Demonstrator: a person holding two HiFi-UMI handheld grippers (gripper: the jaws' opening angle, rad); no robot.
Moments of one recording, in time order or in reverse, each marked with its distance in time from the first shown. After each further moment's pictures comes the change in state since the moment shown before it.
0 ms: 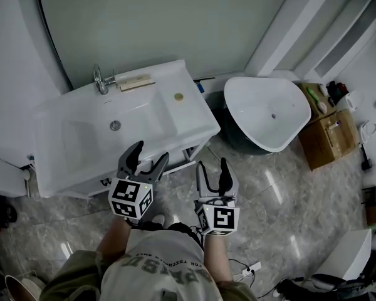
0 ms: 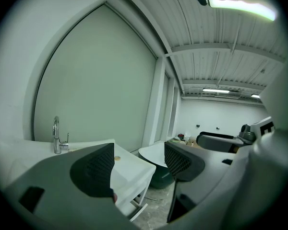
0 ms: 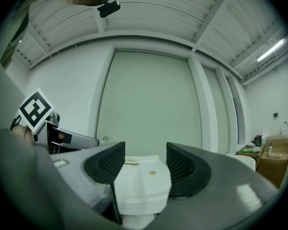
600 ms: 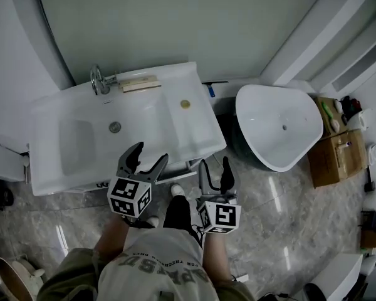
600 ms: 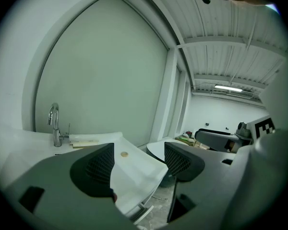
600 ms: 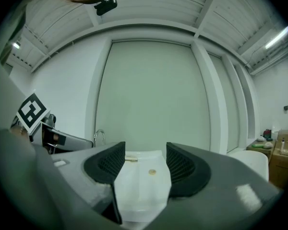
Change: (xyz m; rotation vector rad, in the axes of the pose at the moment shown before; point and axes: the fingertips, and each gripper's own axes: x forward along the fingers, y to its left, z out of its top) left arm 0.082 0.035 -0.020 -0.063 0.074 0.093; right arm 0.095 -0.053 -0.042 0.022 0.080 0.087
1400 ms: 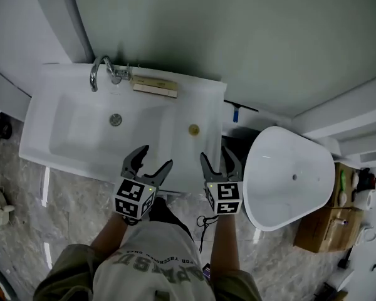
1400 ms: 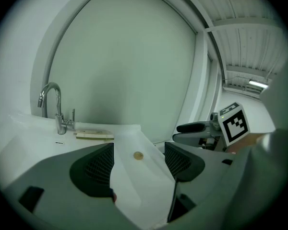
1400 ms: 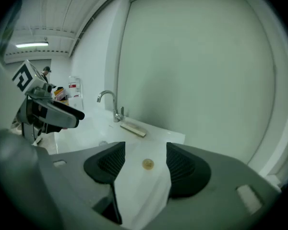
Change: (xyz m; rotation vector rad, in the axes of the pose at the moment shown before) left arm 0.148 0.036 -0.006 -0.144 0.099 0.292; right arm 0.239 -0.073 -0.083 -0.252 0.401 0.528
